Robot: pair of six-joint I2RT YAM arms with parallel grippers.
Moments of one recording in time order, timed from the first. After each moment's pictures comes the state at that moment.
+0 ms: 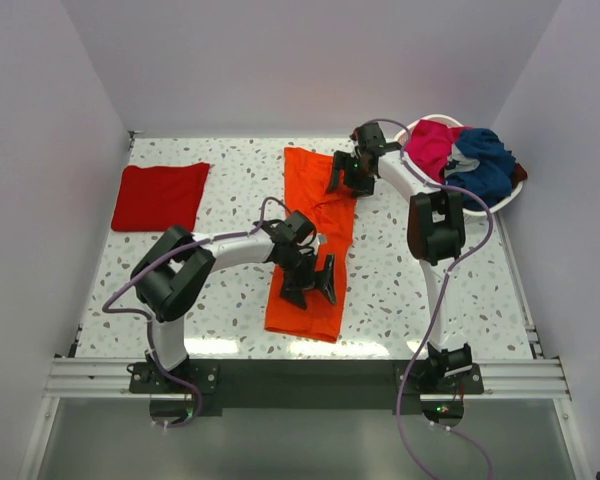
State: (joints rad) left arm -0.76 1.88 1.15 -0.52 0.59 -0.70; right arm 0.27 2.40 2.05 -0.69 -0.21 0.39
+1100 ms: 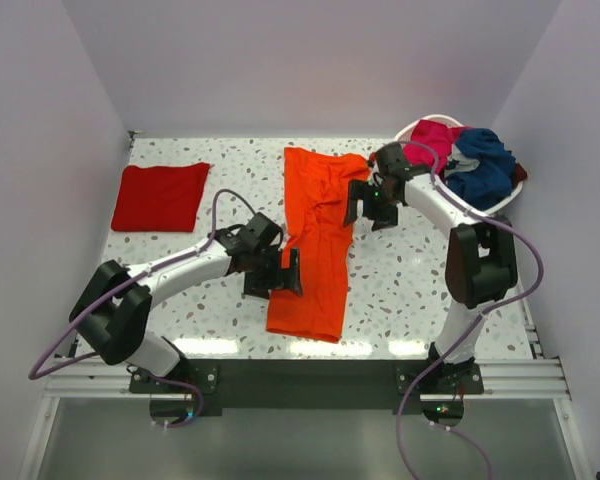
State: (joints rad) left arm -0.70 1.50 0.95 -0.57 0.26 -0.71; right arm 0.28 1.86 1.49 -0.74 -0.23 0.34
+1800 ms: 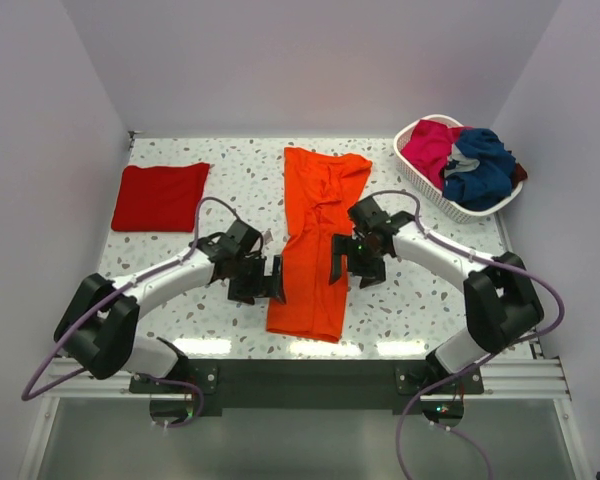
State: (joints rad) left arm -0.60 1.42 0.80 -0.57 0.29 -0.58; right arm 0.53 1.59 1.05 -0.75 -0.20 0.58
